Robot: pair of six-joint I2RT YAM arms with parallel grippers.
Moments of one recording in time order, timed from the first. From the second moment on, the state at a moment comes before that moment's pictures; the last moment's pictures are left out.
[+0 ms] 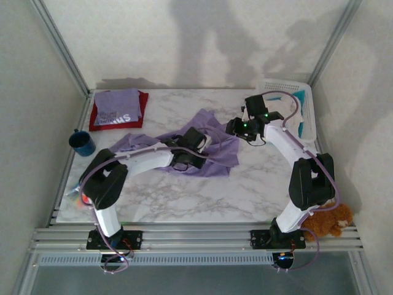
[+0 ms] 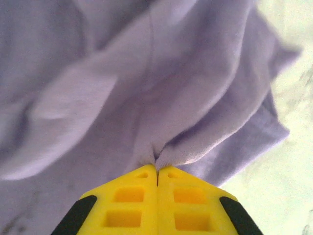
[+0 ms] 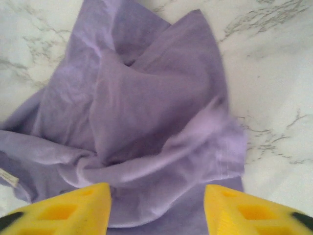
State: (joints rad) left arm -0.73 1.77 1.22 -0.39 0.05 -0.27; right arm 0.31 1.67 1.34 -0.68 -0.25 0.50
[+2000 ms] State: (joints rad) left arm 0.21 1.15 1.05 -0.41 0.21 -0.46; right arm 0.44 2.25 2.17 -1.01 -0.14 0.40
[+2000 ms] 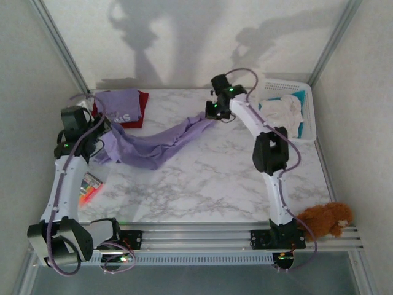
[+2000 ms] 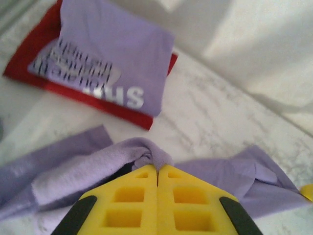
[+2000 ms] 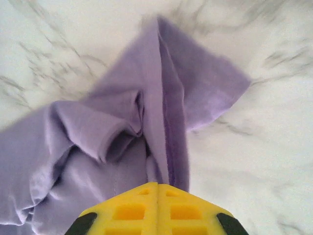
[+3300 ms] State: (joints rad) left arm 0.24 1.06 0.76 -0.46 0.20 -0.40; right arm 0.44 1.82 1.22 -0.76 -0.08 0.56
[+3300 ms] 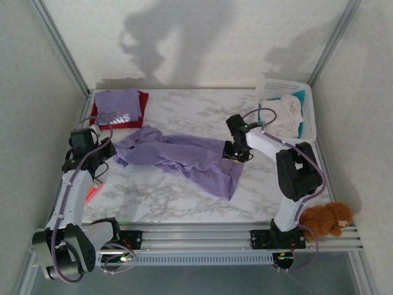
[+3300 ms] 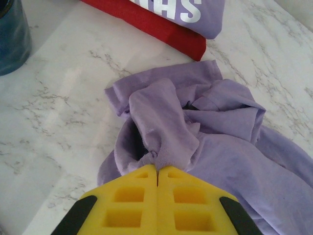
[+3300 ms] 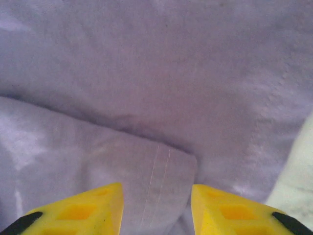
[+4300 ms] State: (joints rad) left arm 0.24 1.08 0.84 -0.44 0.23 -0.42; right arm 0.45 1.25 1.08 -0.76 0.10 0.50
